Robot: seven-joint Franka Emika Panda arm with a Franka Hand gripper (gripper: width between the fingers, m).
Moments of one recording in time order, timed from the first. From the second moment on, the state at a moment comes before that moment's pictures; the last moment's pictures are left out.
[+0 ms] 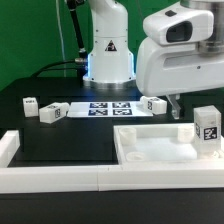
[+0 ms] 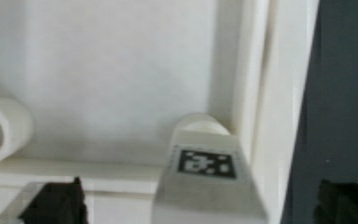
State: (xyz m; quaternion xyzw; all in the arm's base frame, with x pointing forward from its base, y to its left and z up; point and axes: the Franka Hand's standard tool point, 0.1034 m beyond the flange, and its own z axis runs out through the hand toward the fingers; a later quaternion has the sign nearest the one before) arm 0.635 0.105 0.090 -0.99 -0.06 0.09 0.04
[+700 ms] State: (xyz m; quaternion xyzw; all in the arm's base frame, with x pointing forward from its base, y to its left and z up) arm 0.634 0.114 0.077 -0.99 -0.01 0.10 0.04
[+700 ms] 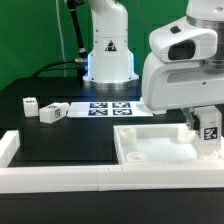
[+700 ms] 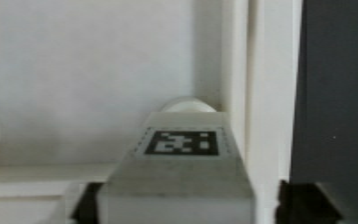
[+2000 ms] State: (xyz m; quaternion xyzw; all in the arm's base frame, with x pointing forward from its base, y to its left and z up) arm 0.628 0.121 0.076 -0.78 0.62 0.05 0.08
